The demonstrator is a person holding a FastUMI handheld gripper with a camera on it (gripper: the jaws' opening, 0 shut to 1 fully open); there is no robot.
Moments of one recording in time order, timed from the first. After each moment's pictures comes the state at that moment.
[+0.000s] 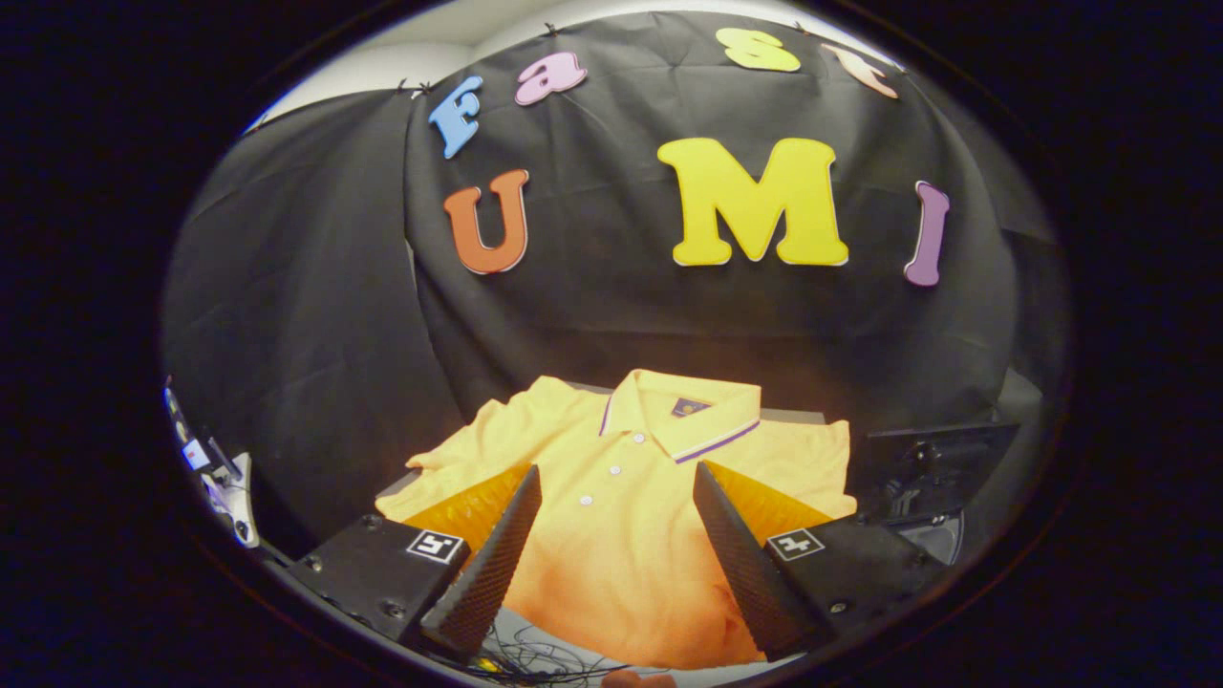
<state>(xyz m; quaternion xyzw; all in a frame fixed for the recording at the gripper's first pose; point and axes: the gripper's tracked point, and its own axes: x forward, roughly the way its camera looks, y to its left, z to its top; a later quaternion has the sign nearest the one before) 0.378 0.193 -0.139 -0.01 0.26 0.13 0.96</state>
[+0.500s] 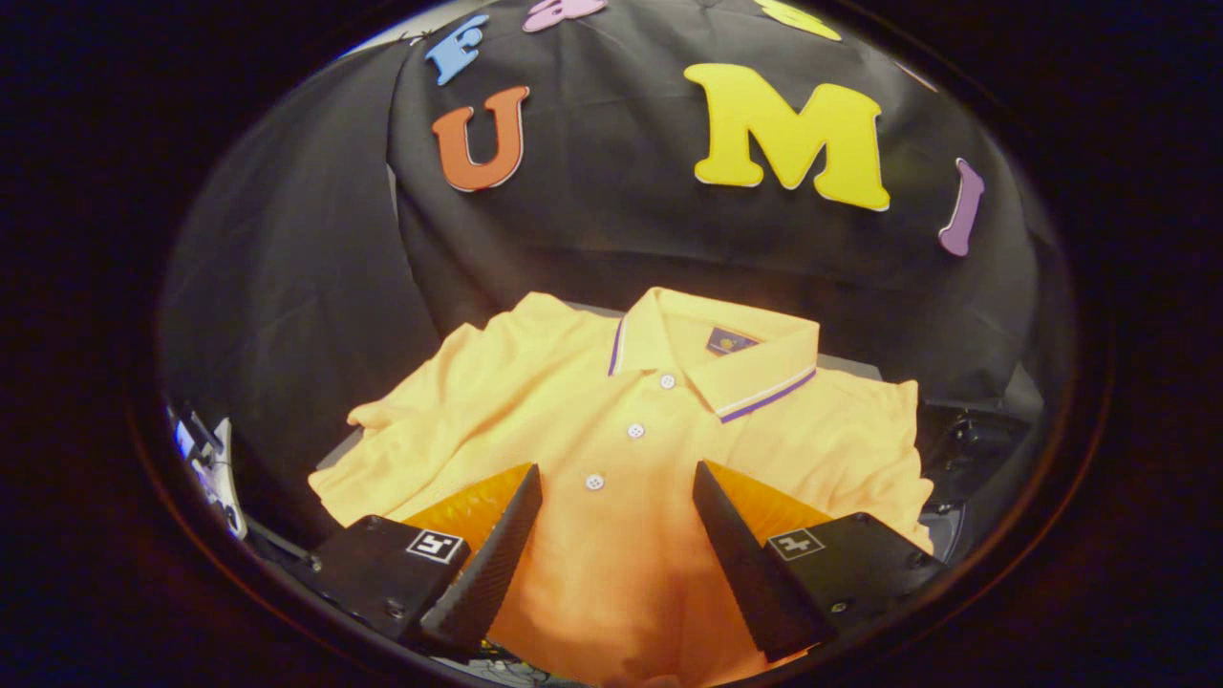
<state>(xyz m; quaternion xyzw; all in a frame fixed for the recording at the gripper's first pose) 0.400 0.216 -0.202 -0.06 0.35 0.12 0.93</state>
